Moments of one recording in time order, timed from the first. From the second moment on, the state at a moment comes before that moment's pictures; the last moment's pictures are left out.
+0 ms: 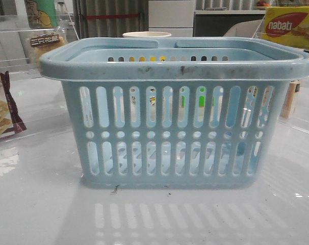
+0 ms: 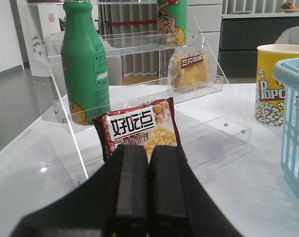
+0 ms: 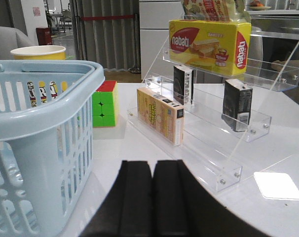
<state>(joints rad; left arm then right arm) -0.01 -0.01 0.01 -0.03 0.08 0.06 0.02 -0.01 0.03 0.06 0.03 0.01</state>
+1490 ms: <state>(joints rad) -0.01 0.09 -0.50 -0.03 0.30 0.06 0.02 0.11 -0.46 0.04 0.36 0.01</state>
